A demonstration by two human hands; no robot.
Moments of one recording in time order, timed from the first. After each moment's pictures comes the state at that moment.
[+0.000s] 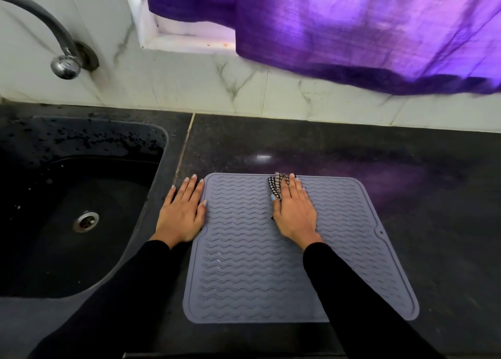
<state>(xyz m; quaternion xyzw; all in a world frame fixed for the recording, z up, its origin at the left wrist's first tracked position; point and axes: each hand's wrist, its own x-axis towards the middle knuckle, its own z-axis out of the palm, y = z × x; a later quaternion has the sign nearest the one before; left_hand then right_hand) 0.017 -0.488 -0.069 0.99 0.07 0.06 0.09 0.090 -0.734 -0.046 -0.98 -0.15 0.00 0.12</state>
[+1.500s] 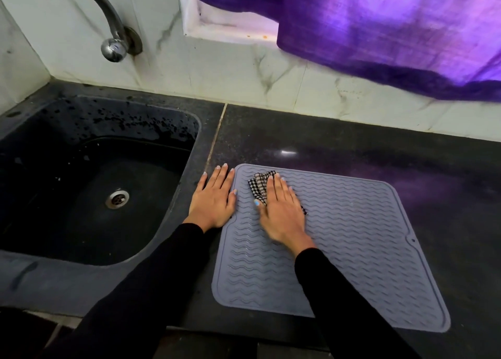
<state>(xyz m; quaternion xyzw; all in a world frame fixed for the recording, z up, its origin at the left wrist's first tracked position) 0.017 -0.490 -0.067 0.99 0.07 0.05 0.10 0.052 -0.664 -0.050 -0.97 -0.23 0.02 0.11</state>
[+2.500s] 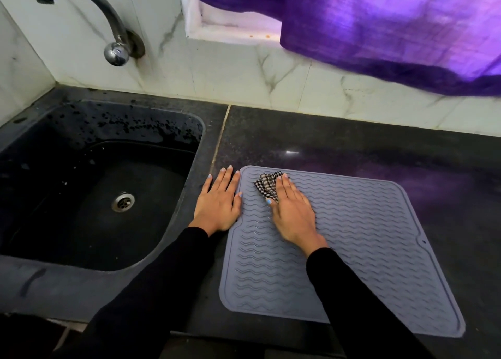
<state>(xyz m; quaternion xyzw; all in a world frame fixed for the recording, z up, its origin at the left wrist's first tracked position) 0.018 -0.487 -0.069 0.99 0.06 0.05 0.08 0.057 -0.670 -0.040 -0.96 -0.25 0.04 0.13</state>
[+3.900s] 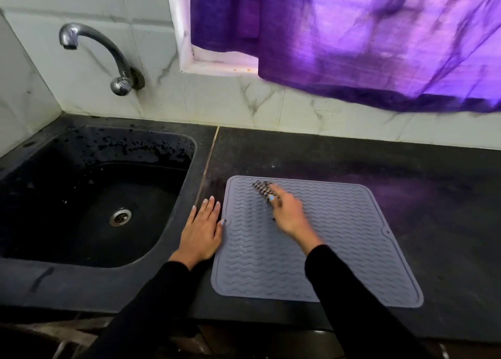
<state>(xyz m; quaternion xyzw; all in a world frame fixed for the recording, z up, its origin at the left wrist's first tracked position) -0.053 -0.504 -0.056 0.98 0.08 0.02 0.16 0.036 -0.693 0.005 -0.91 -0.16 0.06 0.37</state>
